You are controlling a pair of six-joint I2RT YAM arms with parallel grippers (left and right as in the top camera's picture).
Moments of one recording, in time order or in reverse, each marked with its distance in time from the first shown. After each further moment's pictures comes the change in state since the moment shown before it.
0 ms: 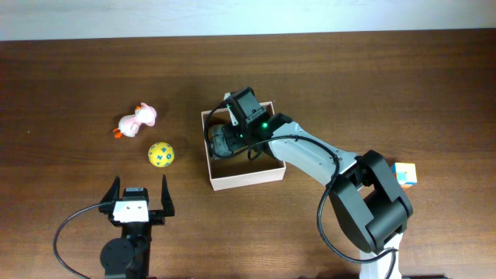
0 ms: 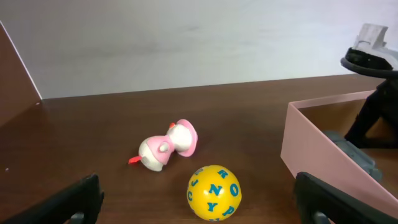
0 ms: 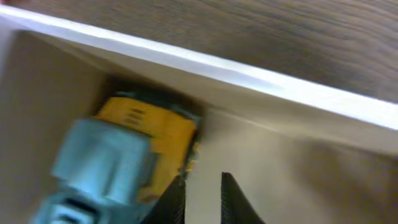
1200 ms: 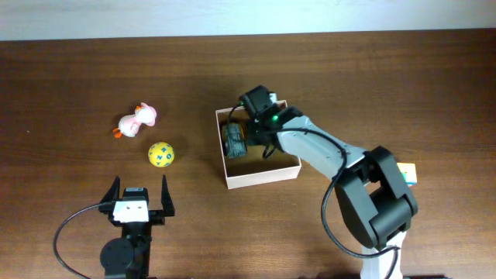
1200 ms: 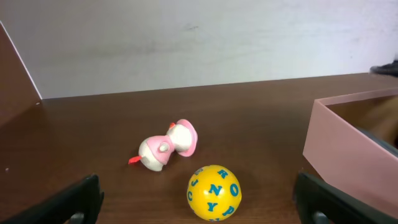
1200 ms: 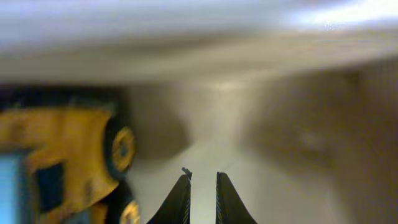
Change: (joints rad) left arm 0.000 0.000 0.000 0.000 0.000 0.000; right arm -0.048 0.001 0.000 -0.172 0.156 0.233
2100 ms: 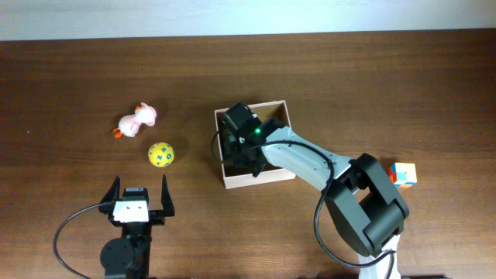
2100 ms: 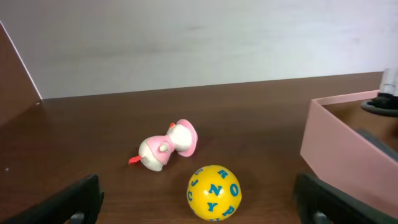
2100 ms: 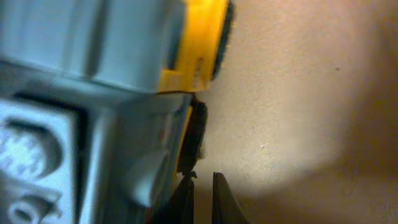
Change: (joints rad) left arm 0.000 0.000 0.000 0.000 0.000 0.000; right arm 0.108 0.000 0.000 -0.124 -0.098 0.003
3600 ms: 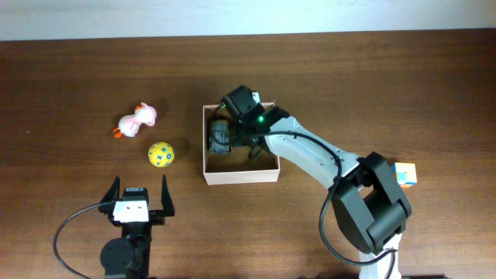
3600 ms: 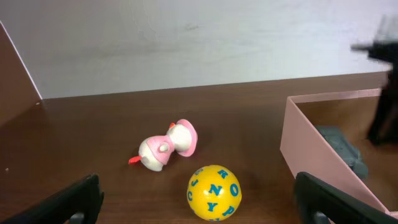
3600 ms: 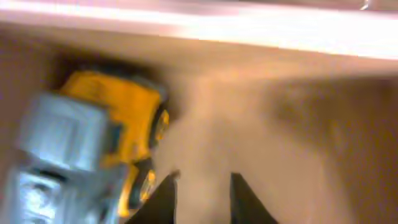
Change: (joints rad) left arm 0.000 0.000 0.000 0.000 0.000 0.000; right arm -0.042 0.000 0.120 0.044 0.079 0.014
